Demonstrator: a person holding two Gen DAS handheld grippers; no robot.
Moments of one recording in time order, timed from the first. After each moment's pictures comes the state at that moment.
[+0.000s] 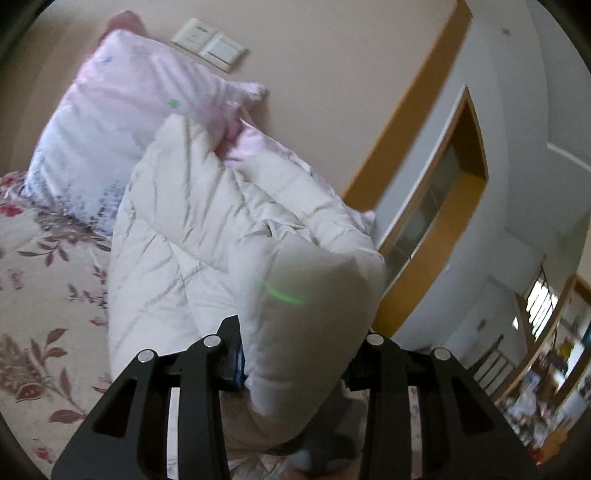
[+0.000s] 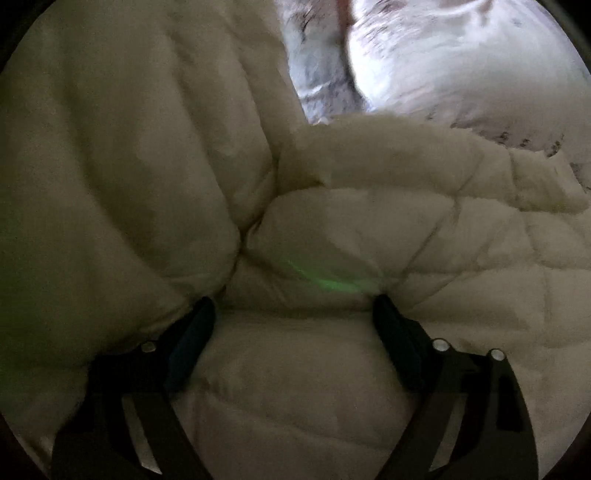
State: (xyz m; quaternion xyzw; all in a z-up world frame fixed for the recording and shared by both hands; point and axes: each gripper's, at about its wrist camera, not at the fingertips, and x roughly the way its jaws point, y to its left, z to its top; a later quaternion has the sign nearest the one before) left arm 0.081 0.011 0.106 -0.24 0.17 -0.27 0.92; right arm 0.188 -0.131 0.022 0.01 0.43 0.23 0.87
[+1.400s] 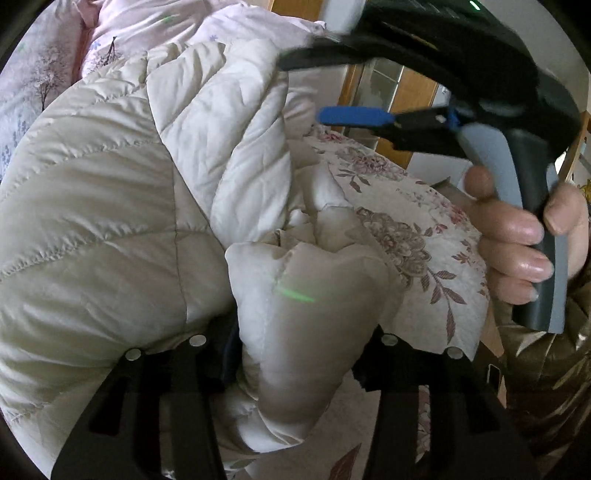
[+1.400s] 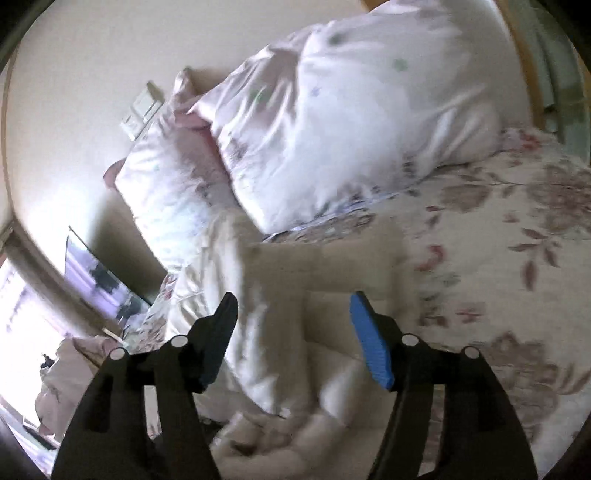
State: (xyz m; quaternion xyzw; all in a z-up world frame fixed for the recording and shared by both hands) left arm 0.112 -0.157 0.015 0.02 0.37 -0.33 0.87; right arm 0.185 -0.339 0.087 0.23 0.33 0.20 0.89
